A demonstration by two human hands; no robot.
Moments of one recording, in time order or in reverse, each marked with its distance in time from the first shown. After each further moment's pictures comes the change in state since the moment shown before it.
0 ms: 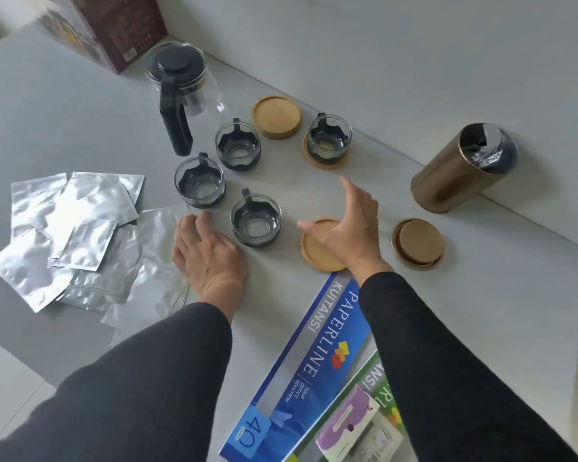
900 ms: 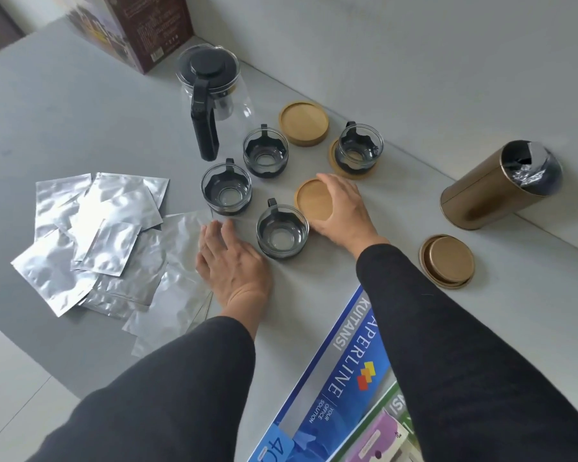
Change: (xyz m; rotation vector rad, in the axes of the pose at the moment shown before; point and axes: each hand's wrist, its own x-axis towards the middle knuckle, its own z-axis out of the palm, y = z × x) left_hand 0.002 -0.002 0.004 -0.017 0.004 -0.010; right_hand 0.053 -0.025 0.036 -0.117 -0.192 -0.283
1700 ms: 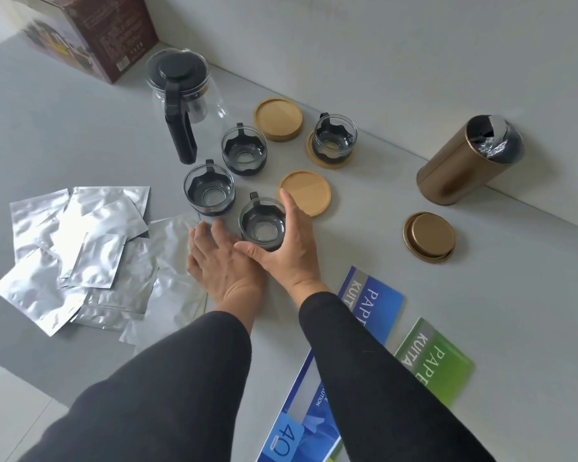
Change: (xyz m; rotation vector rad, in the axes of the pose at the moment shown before) left_hand 0.001 -0.003 -0.002 0.061 -0.069 0.033; right_hand -0.067 -0.071 0.057 0.323 0.331 0.062
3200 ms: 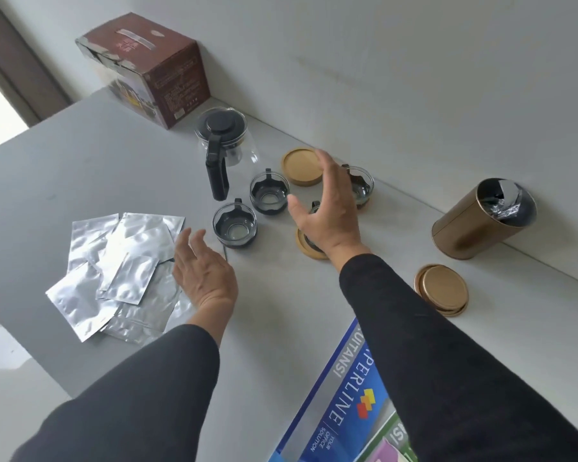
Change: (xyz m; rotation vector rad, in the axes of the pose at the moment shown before) left_hand 0.046 -0.012 -0.032 -0.202 0.204 0.012; right_hand 0.104 -0.028 -0.056 -0.073 0.101 -0.246
